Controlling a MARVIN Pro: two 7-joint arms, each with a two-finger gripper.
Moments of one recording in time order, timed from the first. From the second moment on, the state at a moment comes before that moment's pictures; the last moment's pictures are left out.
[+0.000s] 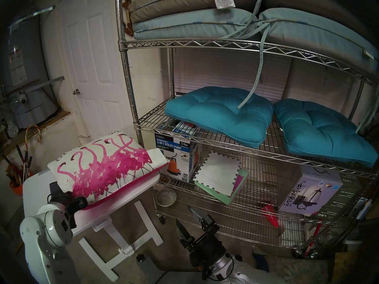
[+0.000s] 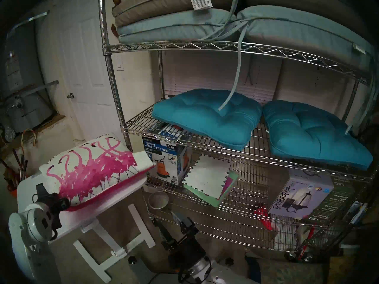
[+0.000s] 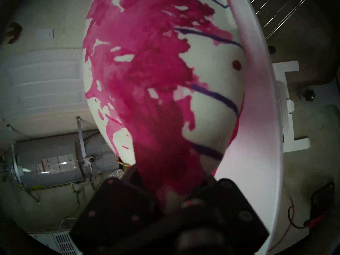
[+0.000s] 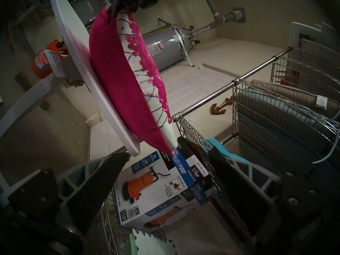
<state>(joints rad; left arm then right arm) 2.08 -1.64 -2.14 -2.42 1.39 0.12 -0.93 -1.82 -1.08 0.79 -1.60 -1.01 -0.23 -0.69</state>
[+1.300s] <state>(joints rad) 2.06 -1.63 -2.22 -2.41 1.30 0.07 -0.99 -1.81 -1.07 0.78 -1.60 -1.01 -0.22 -0.69</state>
